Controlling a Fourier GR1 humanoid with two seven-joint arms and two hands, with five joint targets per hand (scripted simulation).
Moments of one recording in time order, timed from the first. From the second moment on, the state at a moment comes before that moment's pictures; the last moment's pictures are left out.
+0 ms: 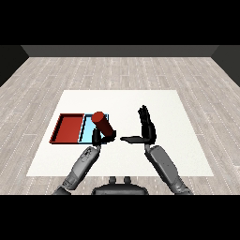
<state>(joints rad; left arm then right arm) -0.33 0.07 -0.40 -1.21 0.19 0.61 -0.29 -0.32 -0.15 0.40 -1.63 -0.29 -0.46 -0.26</state>
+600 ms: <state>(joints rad) -0.35 0.35 -0.21 -1.14 0.15 0.56 -0.23 -0.03 -0.29 0.25 -1.71 -0.34 -0.39 -0.32</state>
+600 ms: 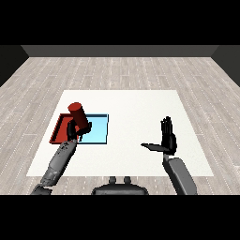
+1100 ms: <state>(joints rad) -0.51 0.45 -0.09 -0.72 0.11 0.47 -0.23 -0.01 -0.31 0.19 -1.63 -0.31 -0.38 -0.32</state>
